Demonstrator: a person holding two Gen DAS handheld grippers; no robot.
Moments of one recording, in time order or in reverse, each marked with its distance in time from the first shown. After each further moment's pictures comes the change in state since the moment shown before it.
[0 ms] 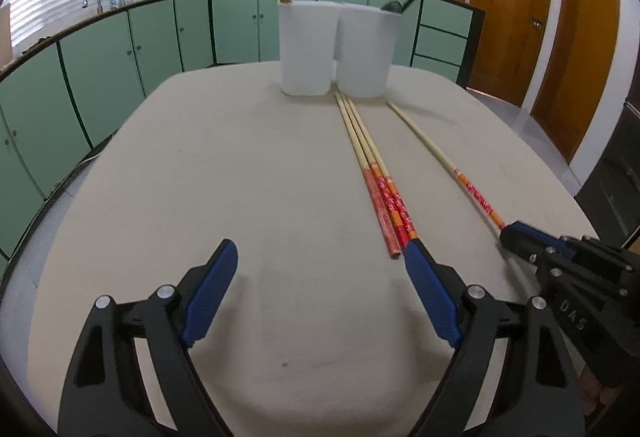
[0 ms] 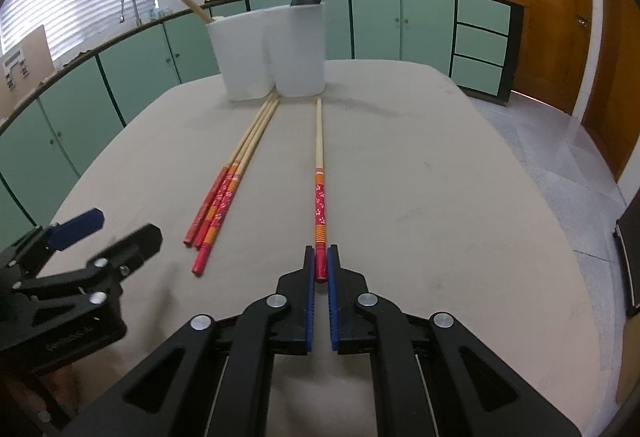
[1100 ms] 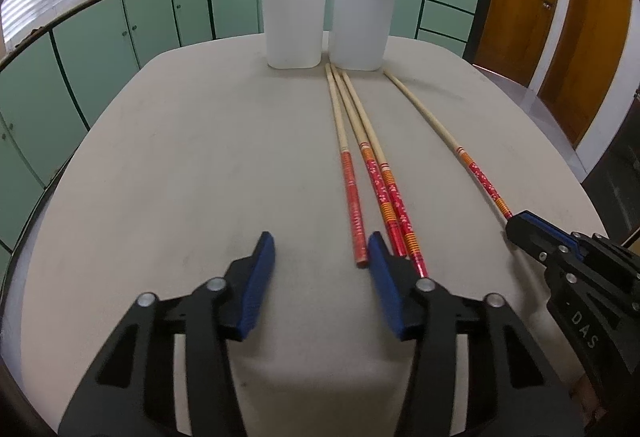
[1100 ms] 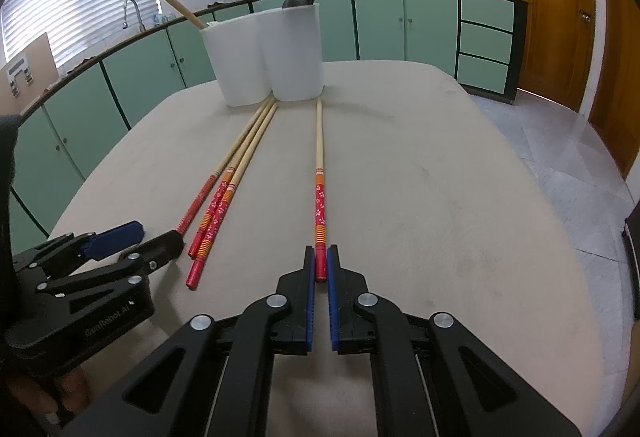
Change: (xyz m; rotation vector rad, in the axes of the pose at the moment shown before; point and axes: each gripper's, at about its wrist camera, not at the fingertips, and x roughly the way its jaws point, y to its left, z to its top) left arm 0.019 -0.015 0.007 -0.002 0.098 0.018; right arm 0.005 -0.012 0.001 0.014 0.001 0.040
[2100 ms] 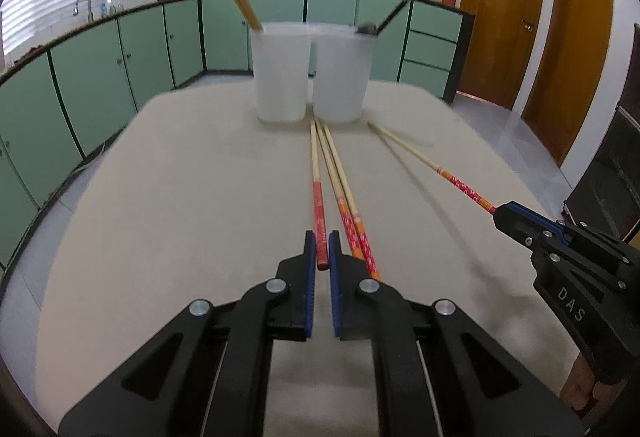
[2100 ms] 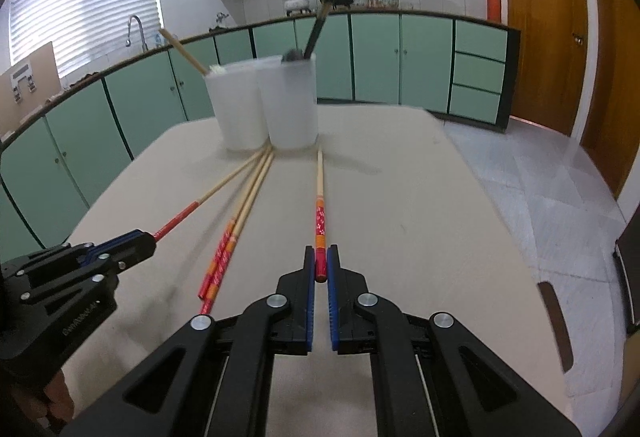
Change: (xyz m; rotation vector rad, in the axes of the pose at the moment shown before) left arm -0.040 -0.003 0.018 0.011 -0.136 -0.046; right arm -0.032 -0.003 0.025 -0.025 -0.118 -0.027
